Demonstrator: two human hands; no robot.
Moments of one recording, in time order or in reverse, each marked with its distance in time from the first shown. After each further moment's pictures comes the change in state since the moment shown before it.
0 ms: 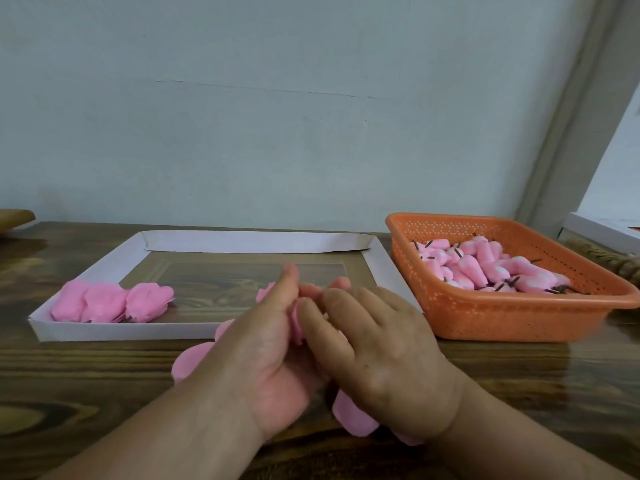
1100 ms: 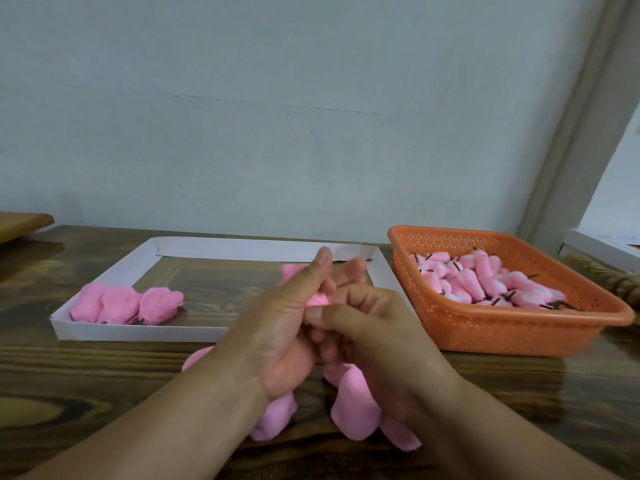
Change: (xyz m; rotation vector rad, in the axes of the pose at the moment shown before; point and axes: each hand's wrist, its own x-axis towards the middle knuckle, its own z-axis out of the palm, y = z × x) left_hand 0.013 0.007 0.005 0.285 -0.238 0.150; right_hand 0.023 -0.004 -0.015 1.655 -0.147 1.287
